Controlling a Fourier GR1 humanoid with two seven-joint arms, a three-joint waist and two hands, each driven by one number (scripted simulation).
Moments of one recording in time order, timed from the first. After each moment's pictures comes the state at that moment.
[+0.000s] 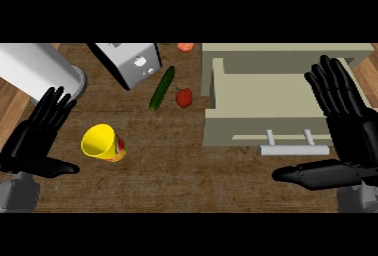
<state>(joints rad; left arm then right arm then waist) -0.17 0.30 0.25 -1.30 0.35 -0.46 -0.16 -0.18 -0.15 -0.04 -1.93 -0.09 0.14 0.10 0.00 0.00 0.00</state>
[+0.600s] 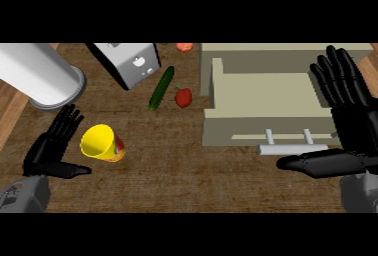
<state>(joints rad) -0.28 0.33 0.26 -0.76 0.12 -0.47 -0.54 -0.24 -0.17 -0.09 -1.88 -0.09 0.15 0.08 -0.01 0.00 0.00</state>
